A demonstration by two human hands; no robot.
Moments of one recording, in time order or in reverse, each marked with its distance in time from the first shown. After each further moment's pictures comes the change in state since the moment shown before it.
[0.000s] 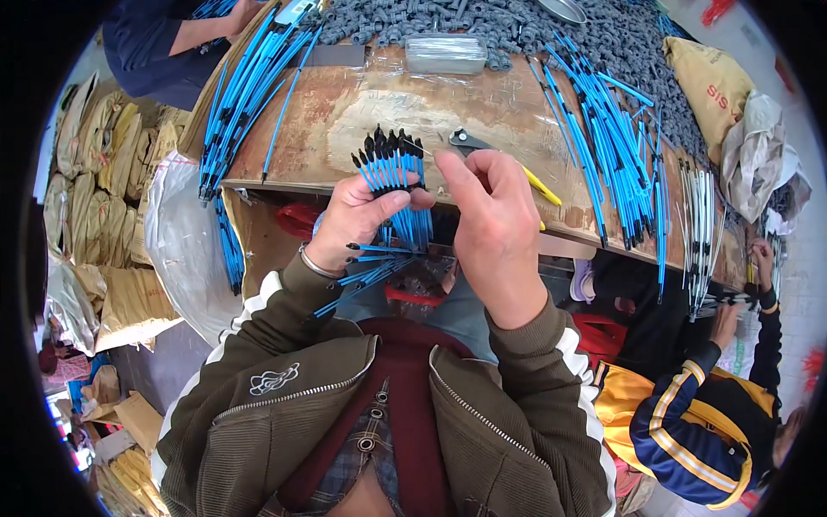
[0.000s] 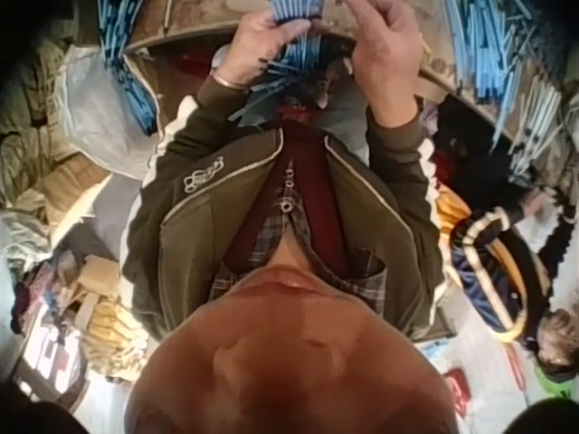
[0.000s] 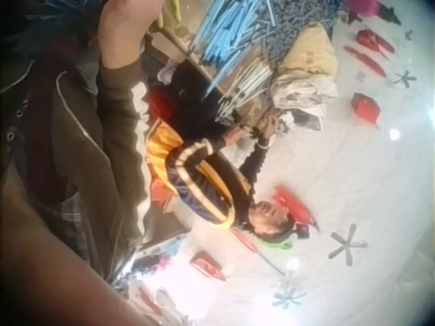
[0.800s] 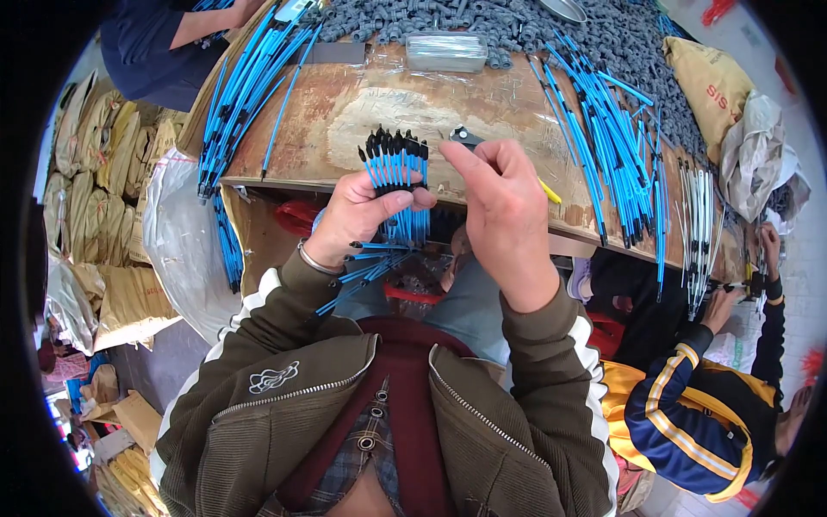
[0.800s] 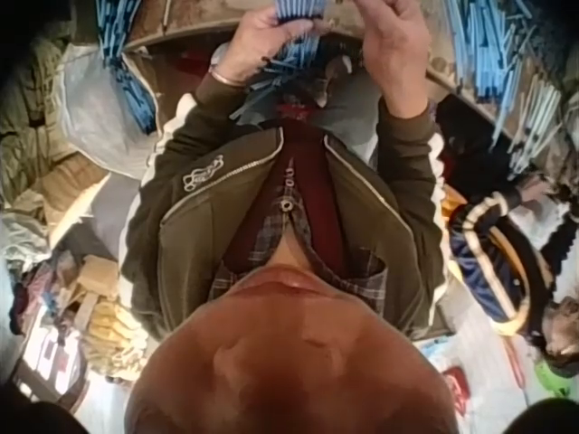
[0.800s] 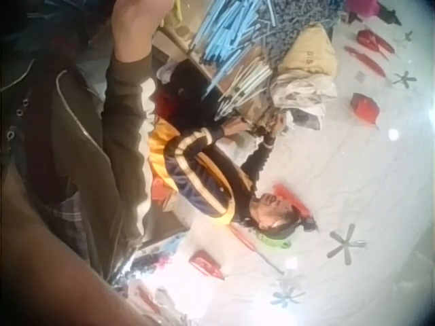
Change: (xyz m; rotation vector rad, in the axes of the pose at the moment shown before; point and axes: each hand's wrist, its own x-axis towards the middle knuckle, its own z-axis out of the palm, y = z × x) left_hand 0.002 0.001 -0.001 -0.019 -0.026 -0.033; right_hand 0.007 0.016 -0.001 0.056 -0.050 -0.025
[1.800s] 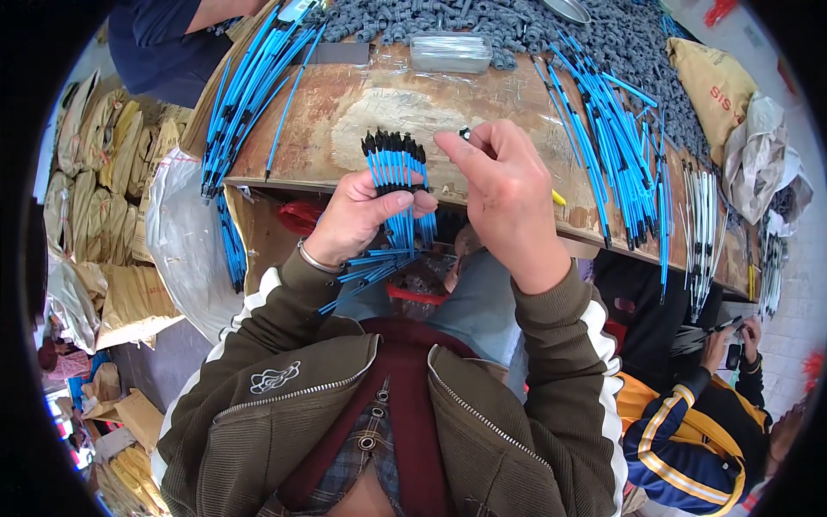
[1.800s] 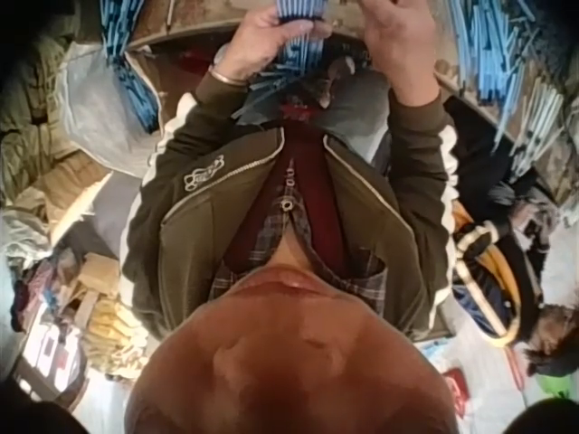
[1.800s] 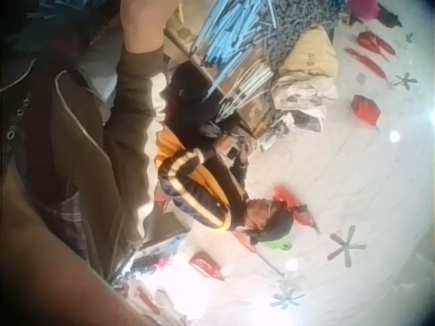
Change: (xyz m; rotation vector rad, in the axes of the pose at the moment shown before) left_hand -0.002 0.004 -0.004 -0.021 -0.002 -0.051; right_hand 0.017 0.007 0.003 0.021 -0.026 -0.109
